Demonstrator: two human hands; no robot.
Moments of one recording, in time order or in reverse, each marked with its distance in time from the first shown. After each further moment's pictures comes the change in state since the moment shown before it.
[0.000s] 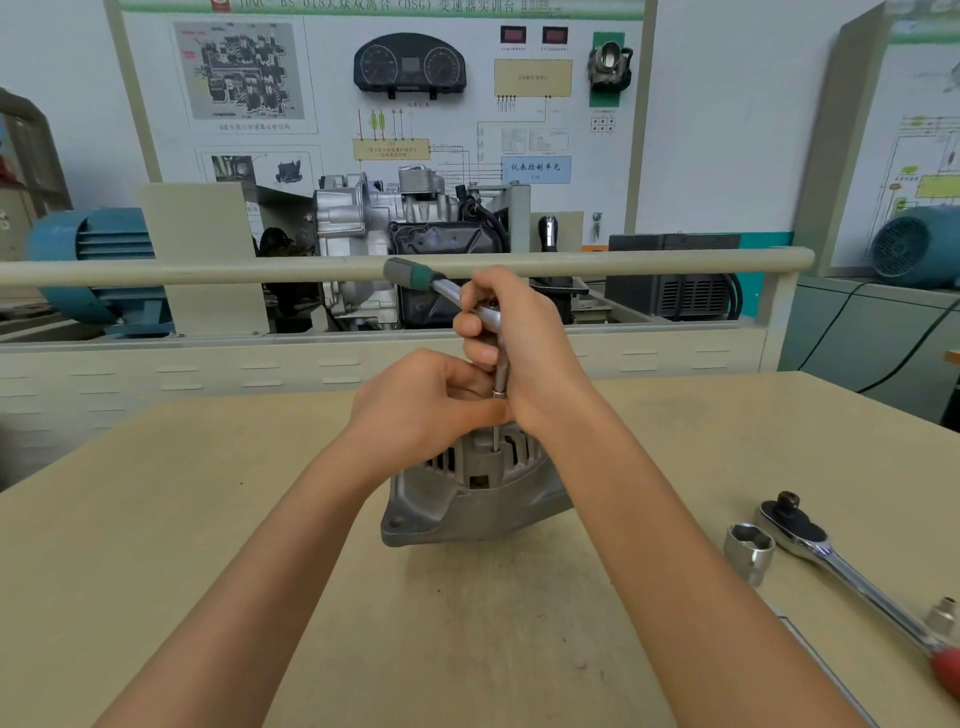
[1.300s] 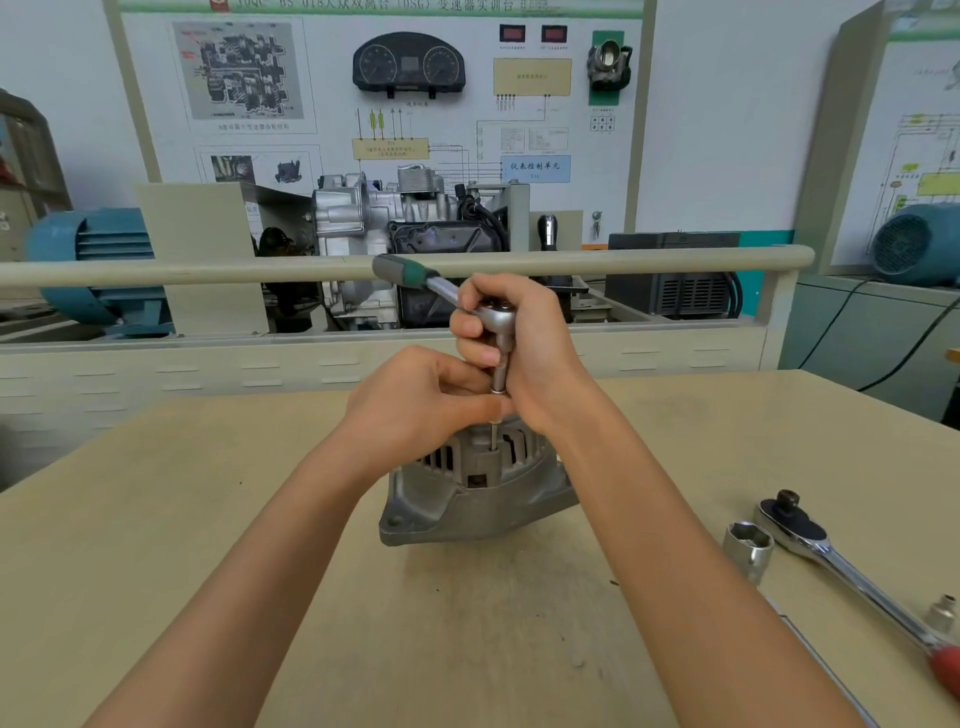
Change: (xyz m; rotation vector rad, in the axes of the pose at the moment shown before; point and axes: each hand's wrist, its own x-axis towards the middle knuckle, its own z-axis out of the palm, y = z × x) left_hand -0.003 0.001 -0.002 -0.078 0.003 -0.013; right_hand 0.002 0.001 -0.009 0.136 -0.179 0.042
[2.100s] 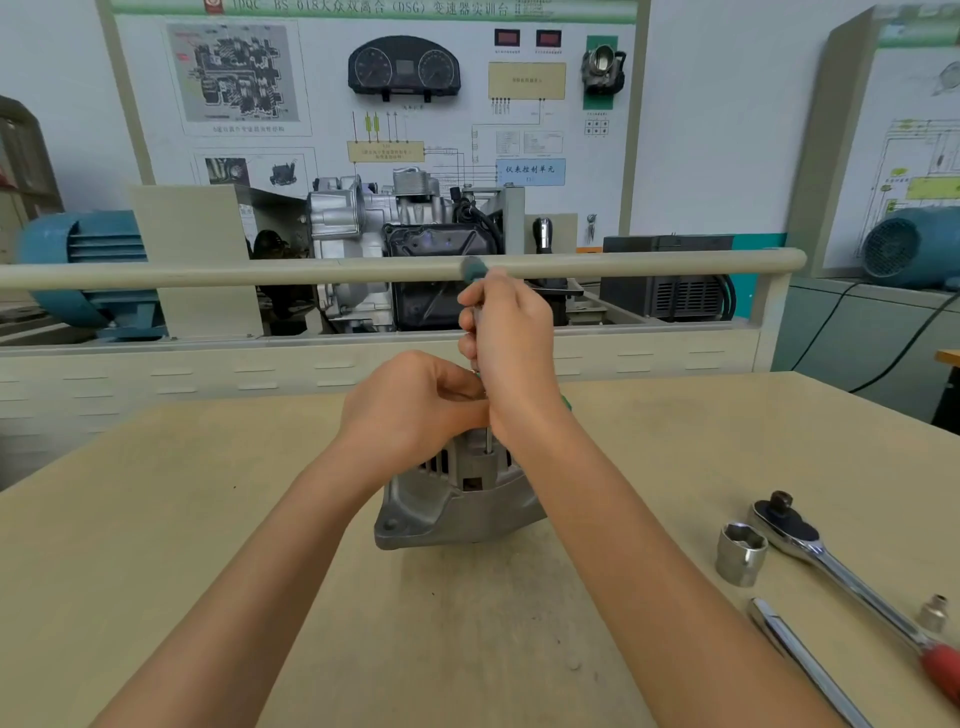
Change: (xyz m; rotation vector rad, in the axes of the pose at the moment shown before) left_hand 0.000 0.000 0.003 0.118 0.061 0.007; right_hand -0.001 0.011 0.017 -0.299 0.386 -0.236
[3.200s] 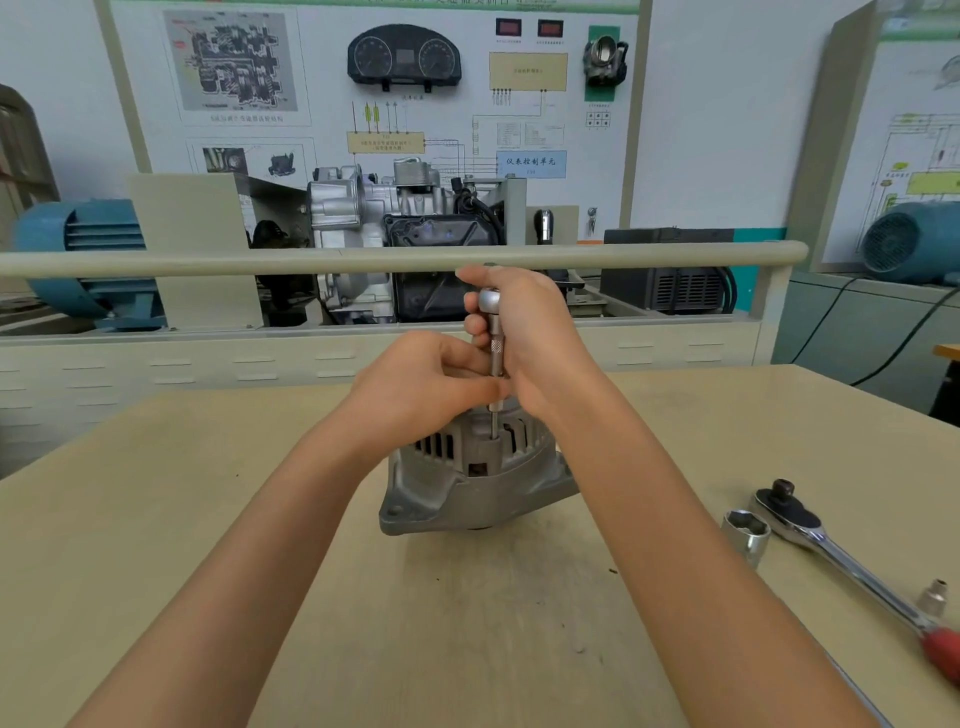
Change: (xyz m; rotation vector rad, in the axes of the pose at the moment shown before) left_hand 0.006 -0.004 -0.004 -0.194 -0.087 -0.003; right_hand 0.006 -0.011 -0.008 0.062 -0.143 0.193
